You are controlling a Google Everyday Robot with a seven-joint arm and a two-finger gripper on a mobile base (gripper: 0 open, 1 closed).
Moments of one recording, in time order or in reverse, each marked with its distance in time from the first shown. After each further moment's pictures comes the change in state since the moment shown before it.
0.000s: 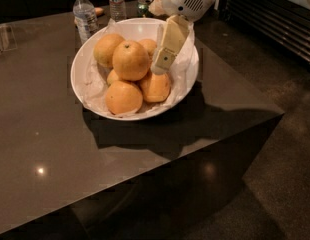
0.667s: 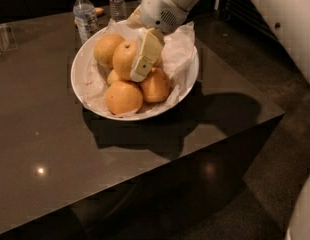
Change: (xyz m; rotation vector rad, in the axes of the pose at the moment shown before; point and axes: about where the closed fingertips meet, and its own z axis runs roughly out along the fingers) arm -0.025 -0.009 0.055 -0.112 -0.131 -0.041
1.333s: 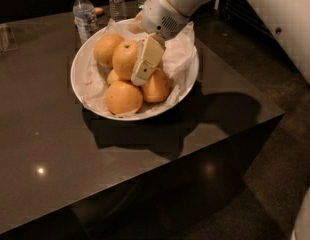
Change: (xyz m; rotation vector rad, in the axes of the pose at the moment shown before) arm 0.008 0.002 0.007 -0.009 -0.009 0.026
